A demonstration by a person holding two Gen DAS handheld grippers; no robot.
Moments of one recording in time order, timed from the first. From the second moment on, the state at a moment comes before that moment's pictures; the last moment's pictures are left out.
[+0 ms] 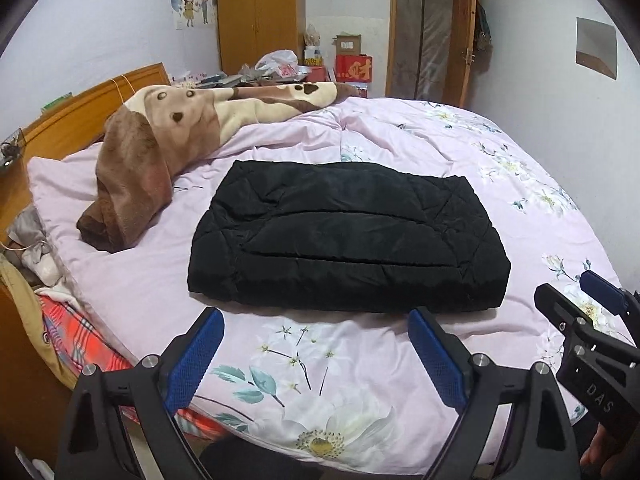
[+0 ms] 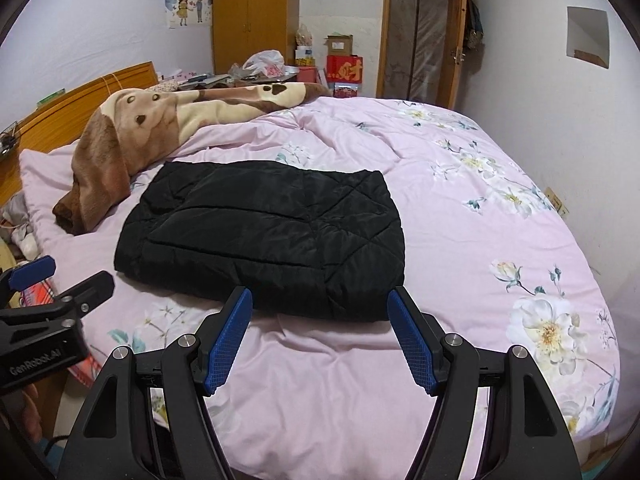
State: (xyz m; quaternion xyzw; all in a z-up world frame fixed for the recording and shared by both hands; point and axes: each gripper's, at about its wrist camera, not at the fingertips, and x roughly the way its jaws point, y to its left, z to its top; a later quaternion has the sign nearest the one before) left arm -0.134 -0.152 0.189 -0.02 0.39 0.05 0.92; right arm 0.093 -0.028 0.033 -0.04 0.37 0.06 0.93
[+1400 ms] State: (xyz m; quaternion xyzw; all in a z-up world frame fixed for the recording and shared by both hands) left arm -0.160 -0.148 0.187 -0.05 0.37 0.05 0.93; right arm 0.080 -0.028 0.034 -0.03 0.37 0.07 0.93
